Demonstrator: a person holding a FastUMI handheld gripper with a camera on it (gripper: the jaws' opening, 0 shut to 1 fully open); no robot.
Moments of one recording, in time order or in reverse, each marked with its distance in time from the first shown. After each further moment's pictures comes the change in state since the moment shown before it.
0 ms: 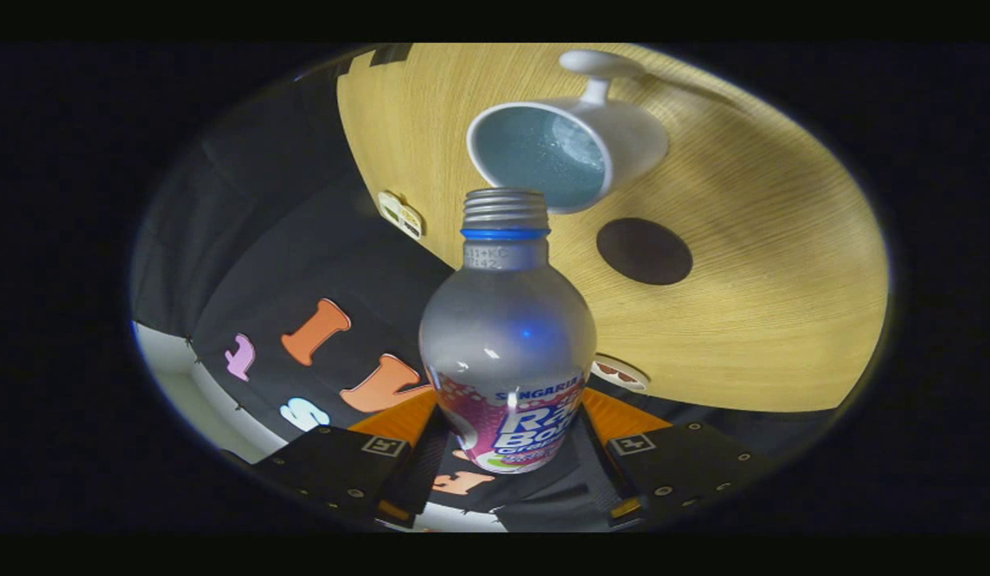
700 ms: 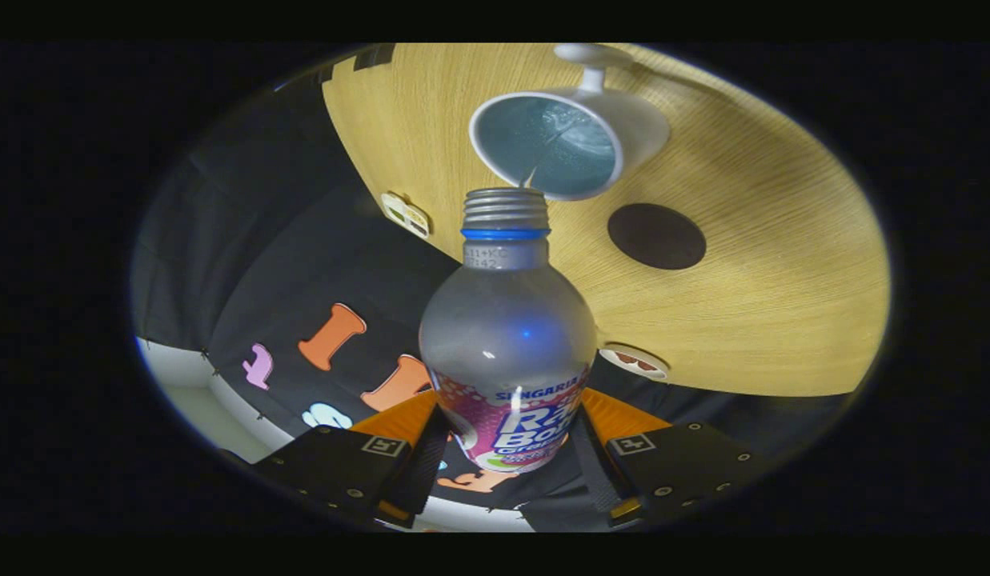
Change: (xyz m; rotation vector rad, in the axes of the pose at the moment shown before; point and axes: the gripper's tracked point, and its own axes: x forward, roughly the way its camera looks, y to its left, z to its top) arm -0.001 0.017 -0.005 0.100 0.032 0.048
